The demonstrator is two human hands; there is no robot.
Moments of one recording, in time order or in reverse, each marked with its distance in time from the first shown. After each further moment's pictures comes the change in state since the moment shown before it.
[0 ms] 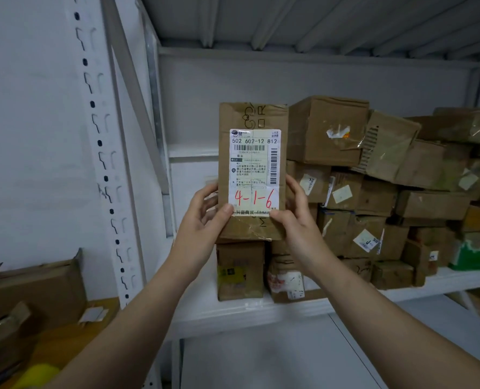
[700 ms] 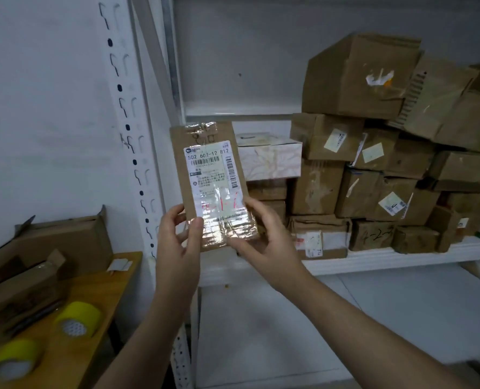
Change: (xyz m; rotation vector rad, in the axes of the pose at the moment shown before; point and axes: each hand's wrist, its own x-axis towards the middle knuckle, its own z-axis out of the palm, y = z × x) left_hand -0.094 -0.044 -0.036 0.170 0.431 -0.141; right_hand -0.071 0.064 0.060 -0.333 -0.165 -0.134
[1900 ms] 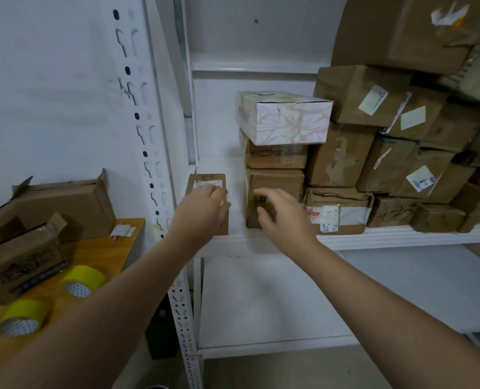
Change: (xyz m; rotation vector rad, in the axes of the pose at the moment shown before) left_hand 0.067 -0.072 0.006 1.120 -0.443 0.456; right_hand 0.019 0.056 0.010 -0.540 -0.059 0.093
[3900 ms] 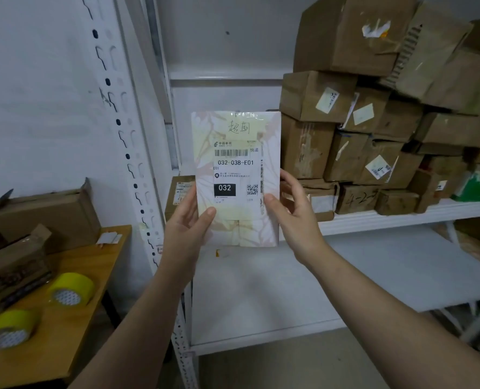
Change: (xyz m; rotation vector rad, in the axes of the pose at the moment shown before) left_hand -0.068 0.057 -0.028 -1.537 0.158 -0.394; right_hand -0.050 -0.014 -0.046 0.782 0.207 0.222
